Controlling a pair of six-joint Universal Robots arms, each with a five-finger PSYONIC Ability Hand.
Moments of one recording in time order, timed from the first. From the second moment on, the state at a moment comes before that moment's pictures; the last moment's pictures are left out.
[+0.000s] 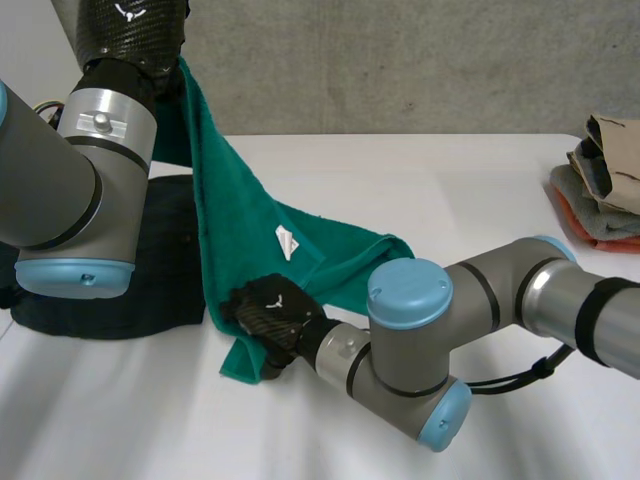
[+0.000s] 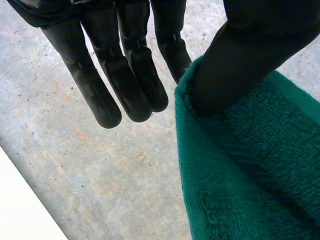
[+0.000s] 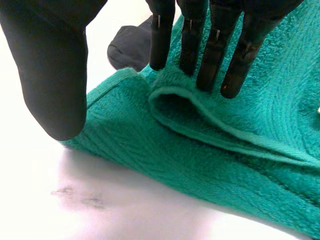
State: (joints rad) left arm 4.23 -1.83 -1.32 3.55 -1.71 3.61; right arm 2.36 -0.74 1.23 -0.22 1.14 2.94; left_hand 1.13 1.20 1.19 1.20 0.99; right_hand 0.42 0.48 0.49 0.49 0.31
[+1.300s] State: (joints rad) left arm 4.18 -2.08 -0.90 3.82 -1.71 3.75; right arm 1.87 -1.06 0.91 -0.62 1.38 2.53; left_hand 1.13 1.20 1.20 1.20 0.99; right_hand 0.98 1.17 1.19 1.19 0.99
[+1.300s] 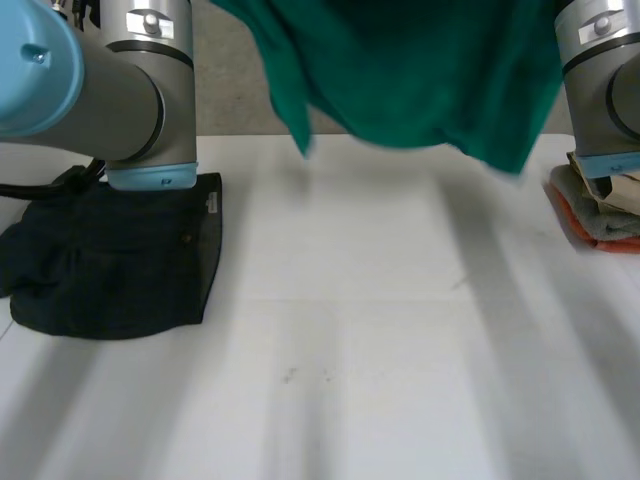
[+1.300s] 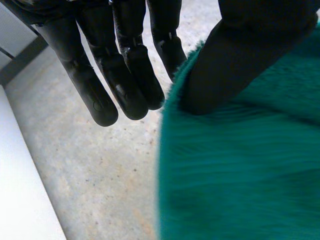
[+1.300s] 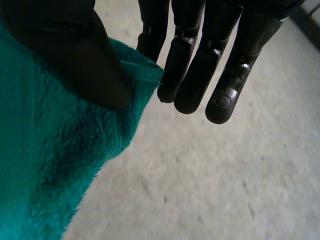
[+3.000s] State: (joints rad) left arm 4.17 -1.89 -1.42 3.48 -1.71 3.66; right arm 1.69 -0.89 1.38 -0.23 1.31 2.96; left_hand 1.13 1.20 1.20 1.20 0.99; right_hand 0.98 1.17 1.19 1.19 0.98
